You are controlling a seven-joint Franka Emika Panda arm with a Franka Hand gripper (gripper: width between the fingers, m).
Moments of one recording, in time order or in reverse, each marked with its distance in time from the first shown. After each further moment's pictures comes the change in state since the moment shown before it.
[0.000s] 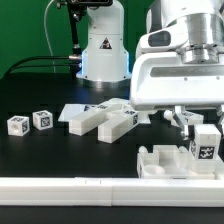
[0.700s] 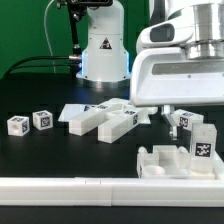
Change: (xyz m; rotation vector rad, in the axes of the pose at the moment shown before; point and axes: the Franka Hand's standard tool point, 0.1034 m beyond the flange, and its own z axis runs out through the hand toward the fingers) arm 0.018 0.002 0.003 0.019 -0.245 0.029
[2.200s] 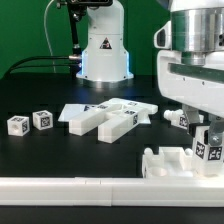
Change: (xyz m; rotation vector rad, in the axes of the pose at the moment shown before) arm -0.007 0.003 0.003 -0.167 -0.243 1.289
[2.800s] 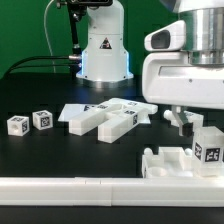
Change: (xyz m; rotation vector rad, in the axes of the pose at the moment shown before) arm -0.012 0.001 0.002 0.022 0.005 -0.685
